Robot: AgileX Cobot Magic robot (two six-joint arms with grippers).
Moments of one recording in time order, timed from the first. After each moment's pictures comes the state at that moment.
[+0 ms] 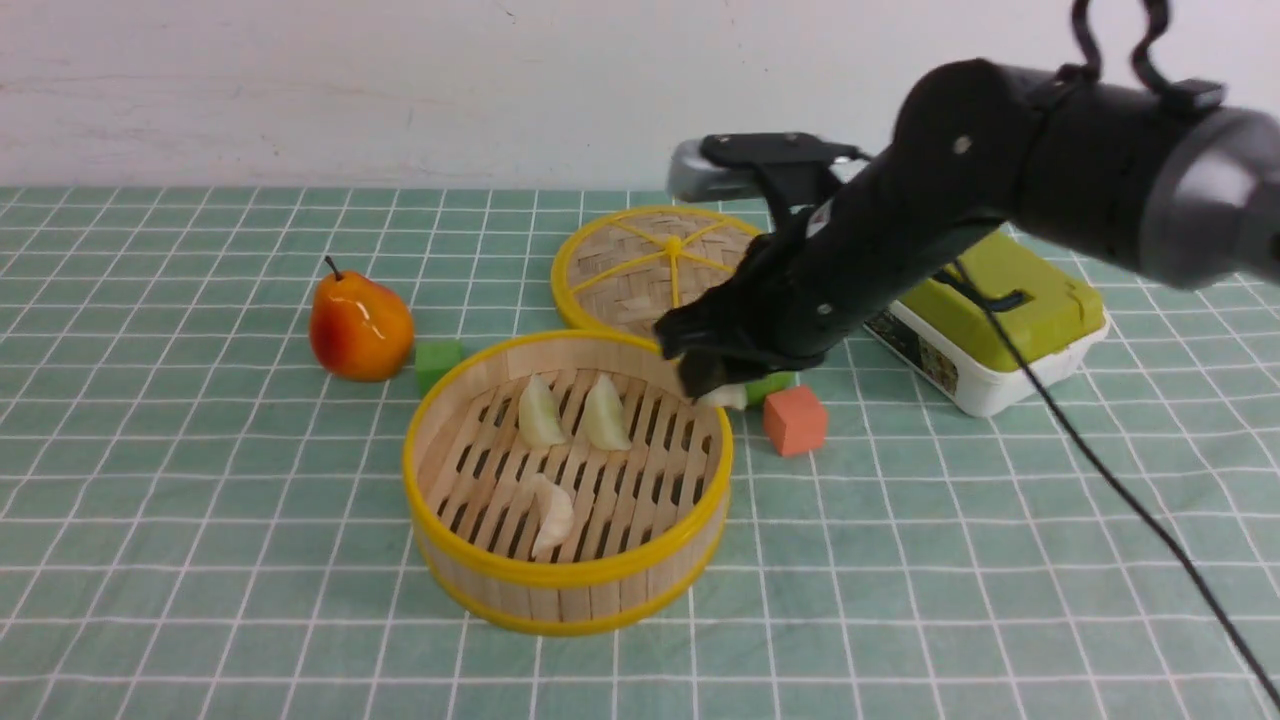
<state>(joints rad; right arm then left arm) 0.52 1.92 -1.61 0.39 0.73 -0.11 -0.54 0.15 -0.38 0.35 0.71 -0.47</state>
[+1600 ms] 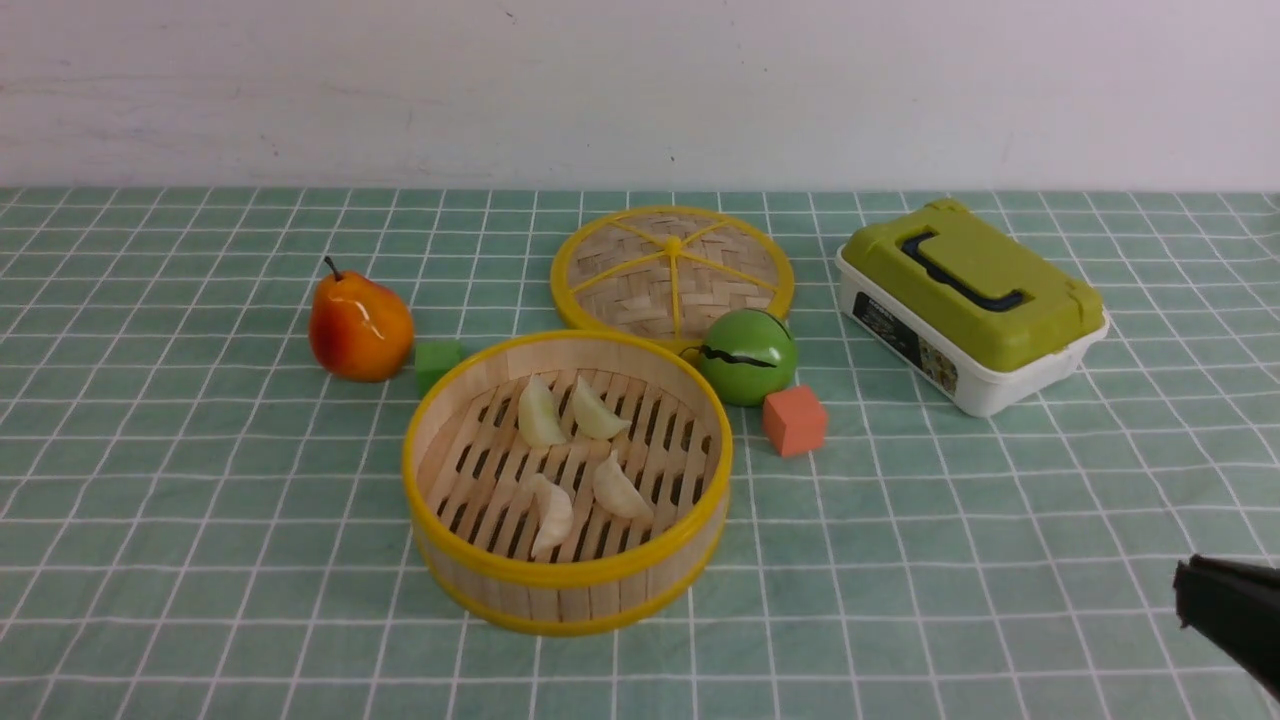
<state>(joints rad) 0.57 0.51 -0.43 -0.05 0.34 0.17 -0.54 0.15 -0.38 0.35 0.71 -0.47</state>
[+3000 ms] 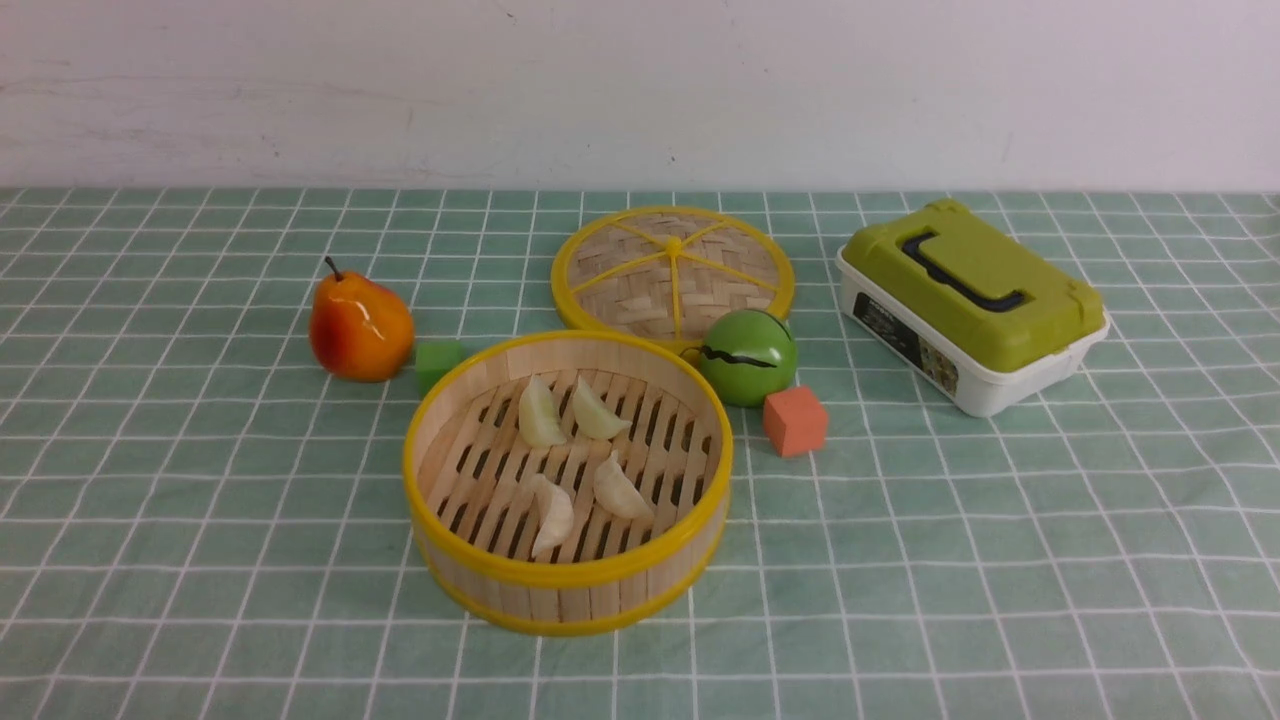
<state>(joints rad) 0.10 -0.01 0.03 0.05 0.33 -0.04 -0.54 0.15 -0.38 0.35 0.71 -0.47</state>
